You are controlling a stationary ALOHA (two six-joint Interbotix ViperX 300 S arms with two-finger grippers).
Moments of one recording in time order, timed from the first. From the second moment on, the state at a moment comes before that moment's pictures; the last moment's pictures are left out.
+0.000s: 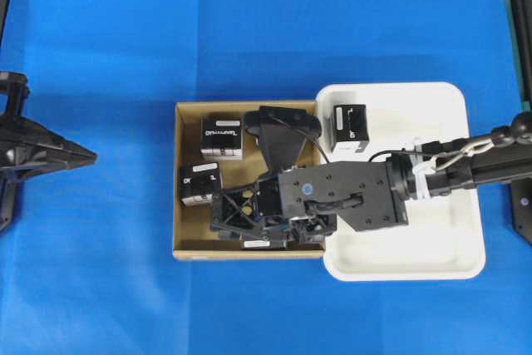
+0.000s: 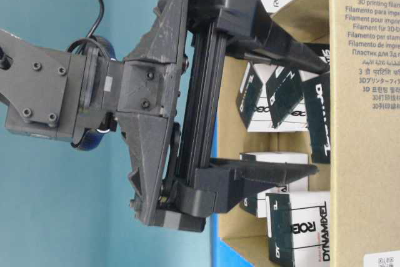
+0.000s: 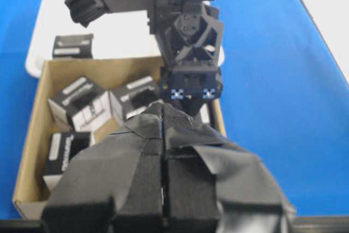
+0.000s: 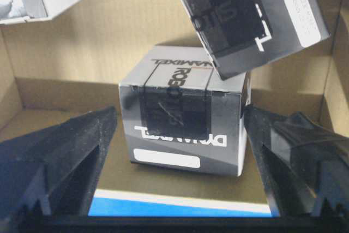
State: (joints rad) left arm -0.05 -1.02 1.07 0.01 0.15 -0.01; right arm 0.12 0.35 0.05 -0.05 0.95 1.72
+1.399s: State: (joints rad) left arm -0.06 -1.02 1.07 0.01 0.15 -0.01; right arm 0.13 0.42 0.03 -0.05 1.01 1.72
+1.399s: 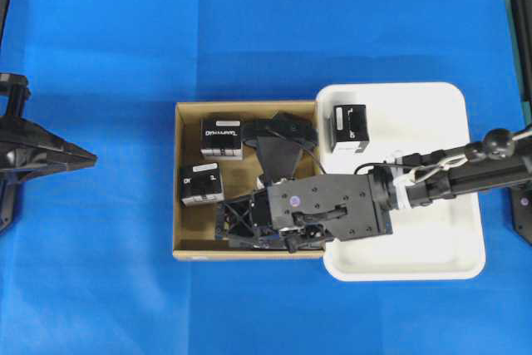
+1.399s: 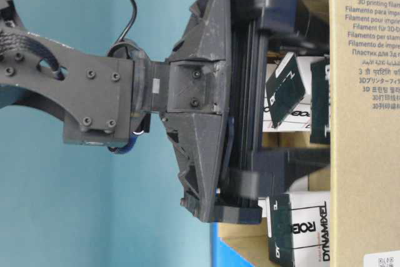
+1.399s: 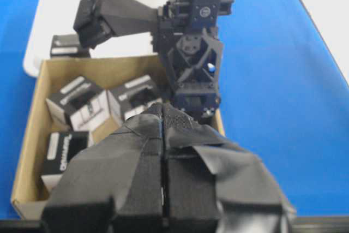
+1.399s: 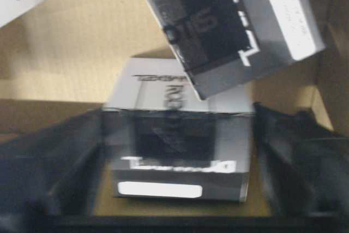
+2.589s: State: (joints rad) left arm -0.06 -1.01 1.07 0.01 0.15 -0.01; right arm 0.14 0.08 -0.09 -0.21 1.52 1.33
